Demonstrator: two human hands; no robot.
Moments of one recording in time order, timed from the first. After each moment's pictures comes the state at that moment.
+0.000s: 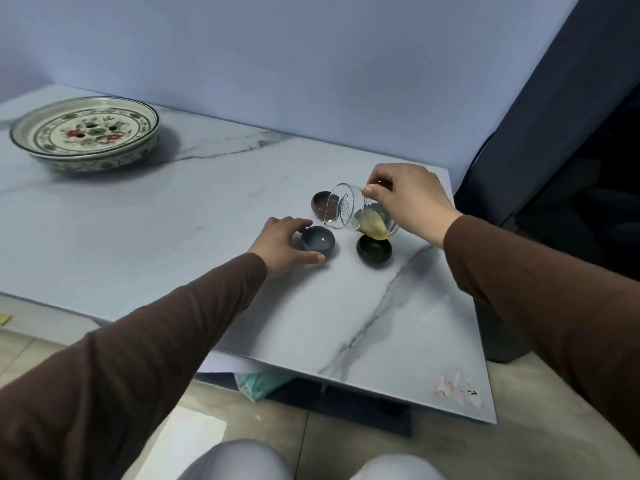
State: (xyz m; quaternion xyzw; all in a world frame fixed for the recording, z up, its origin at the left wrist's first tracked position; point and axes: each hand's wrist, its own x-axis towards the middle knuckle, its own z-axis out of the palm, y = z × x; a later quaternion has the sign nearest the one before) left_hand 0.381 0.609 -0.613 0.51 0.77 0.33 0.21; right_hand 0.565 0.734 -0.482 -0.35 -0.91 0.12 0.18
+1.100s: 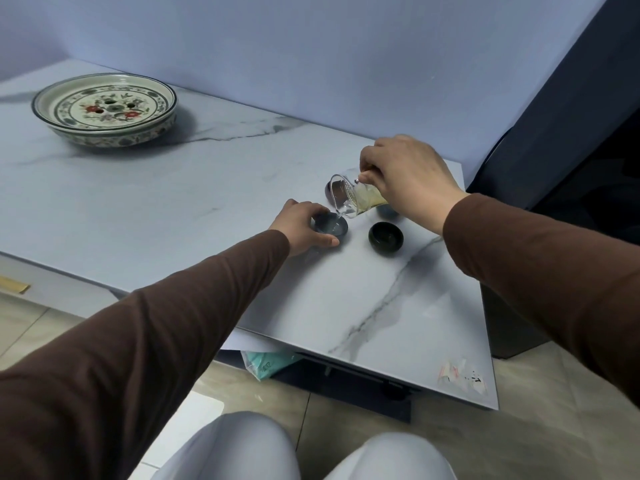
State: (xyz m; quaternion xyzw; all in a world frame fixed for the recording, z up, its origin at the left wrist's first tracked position) left_hand 0.385 0.616 -0.607 0.51 0.77 0.33 0.21; right_hand 0.545 0.710 -0.465 -0.20 -0.96 -0.08 0.15
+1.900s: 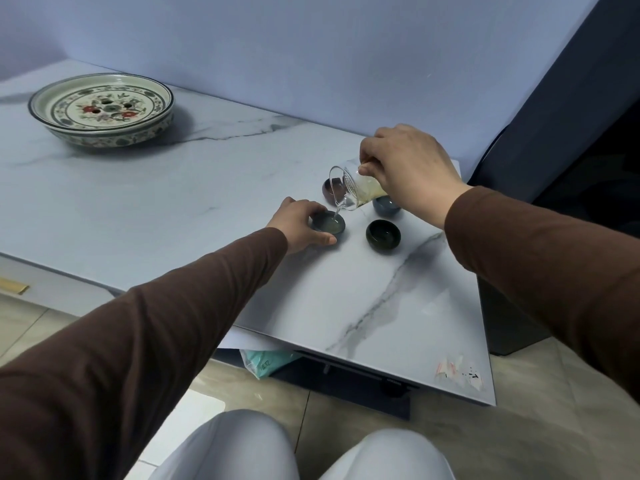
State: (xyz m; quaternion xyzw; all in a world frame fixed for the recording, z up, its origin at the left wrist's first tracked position) left_hand 0.386 0.617 -0.604 0.51 0.77 0.32 0.21; right_hand 0.548 0.713 -0.460 -0.19 -0.96 -0.10 0.18
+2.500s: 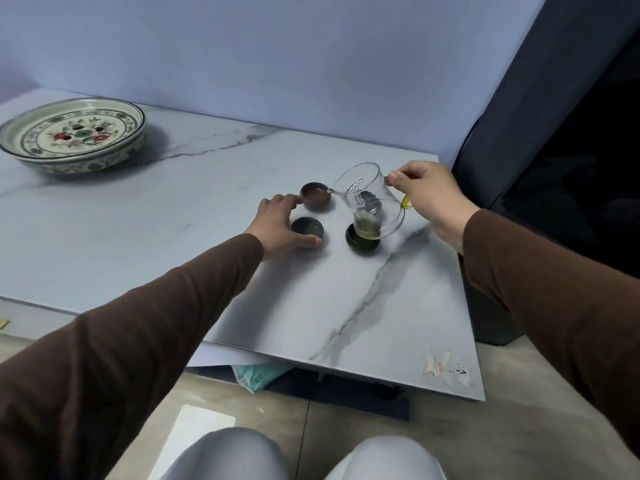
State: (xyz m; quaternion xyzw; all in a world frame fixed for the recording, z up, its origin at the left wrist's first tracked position) left_hand 0.389 0.622 -0.592 0.52 0.78 0.29 0.19; right_hand 0.606 0.755 -0.501 -0.44 -0.75 0.40 0.28
